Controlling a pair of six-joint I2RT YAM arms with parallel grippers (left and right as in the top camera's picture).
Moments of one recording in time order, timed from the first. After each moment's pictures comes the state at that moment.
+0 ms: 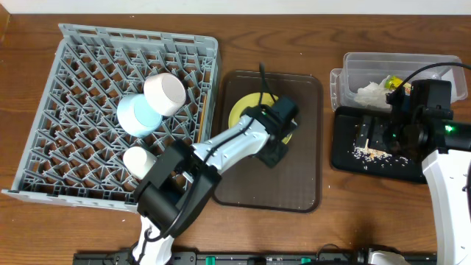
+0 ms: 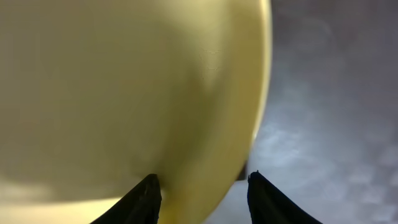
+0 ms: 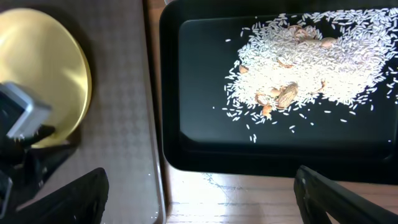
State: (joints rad) left arm -0.76 2.04 1.38 -0.76 0.09 -0.05; right arm -0.12 1.30 1.14 -1.07 -0.14 0.13
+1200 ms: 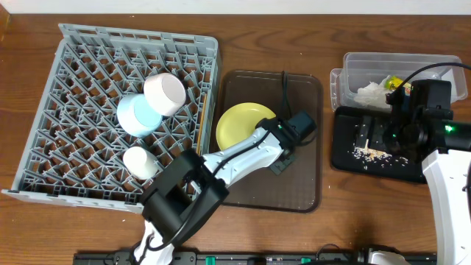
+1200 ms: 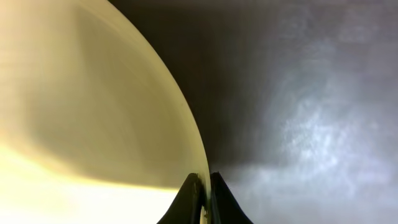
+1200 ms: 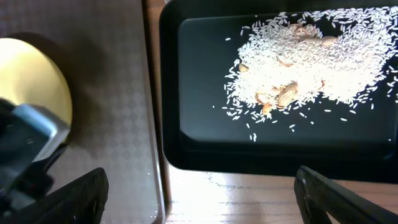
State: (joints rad) left arm -0.87 2.02 1.39 -0.80 -0.12 -0.04; right arm -0.12 1.30 1.14 -1.07 -0.14 0.13
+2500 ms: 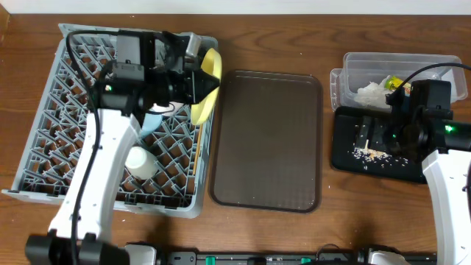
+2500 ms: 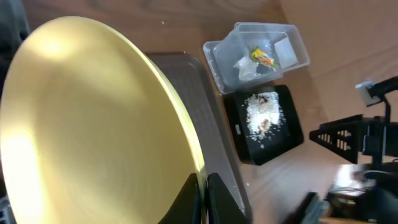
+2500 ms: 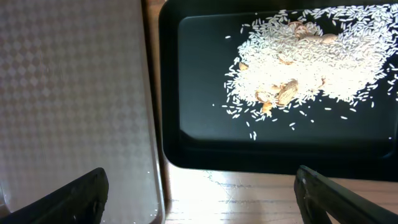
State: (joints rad) left arm -0.10 1.52 1.41 -0.77 0.77 -0.16; right arm -0.12 1.30 1.14 -1.07 -0.14 0.13
